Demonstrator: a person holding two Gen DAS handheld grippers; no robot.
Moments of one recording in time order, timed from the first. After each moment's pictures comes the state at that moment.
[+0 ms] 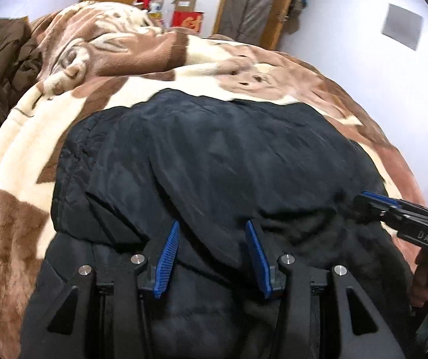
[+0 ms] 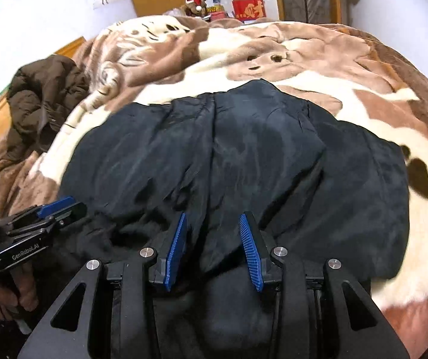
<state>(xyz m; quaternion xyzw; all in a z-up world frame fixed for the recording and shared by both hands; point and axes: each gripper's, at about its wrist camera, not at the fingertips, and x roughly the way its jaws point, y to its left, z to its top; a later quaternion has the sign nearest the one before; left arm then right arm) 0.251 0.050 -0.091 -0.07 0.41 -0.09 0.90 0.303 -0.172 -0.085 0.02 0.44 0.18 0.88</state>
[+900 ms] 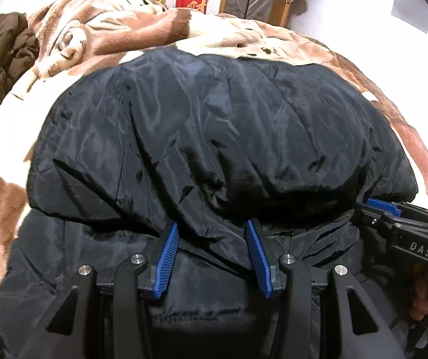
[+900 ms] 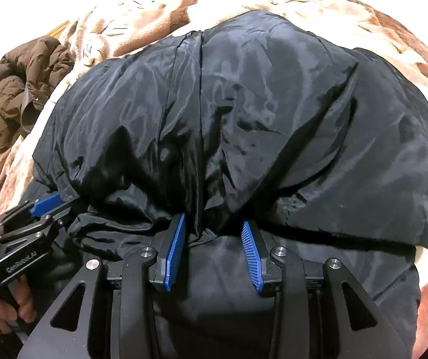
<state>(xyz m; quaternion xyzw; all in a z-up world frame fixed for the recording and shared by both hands) 0.261 0.029 -0.132 -0.05 0.45 -0.06 0.89 0.317 -0.166 -0.133 0.03 0.49 0.16 0.86</state>
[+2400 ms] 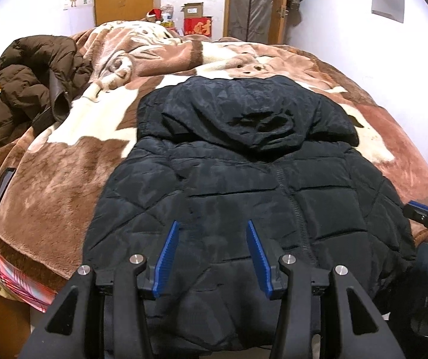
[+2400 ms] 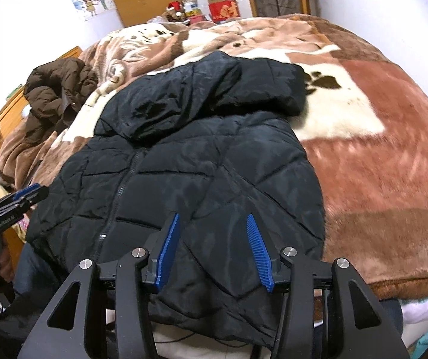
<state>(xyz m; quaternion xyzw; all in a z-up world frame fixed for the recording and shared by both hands) 0.045 0.059 -0.049 -0.02 0.41 -0.02 0.91 0.087 -0.260 -0.067 0.06 0.45 0.12 0.88</state>
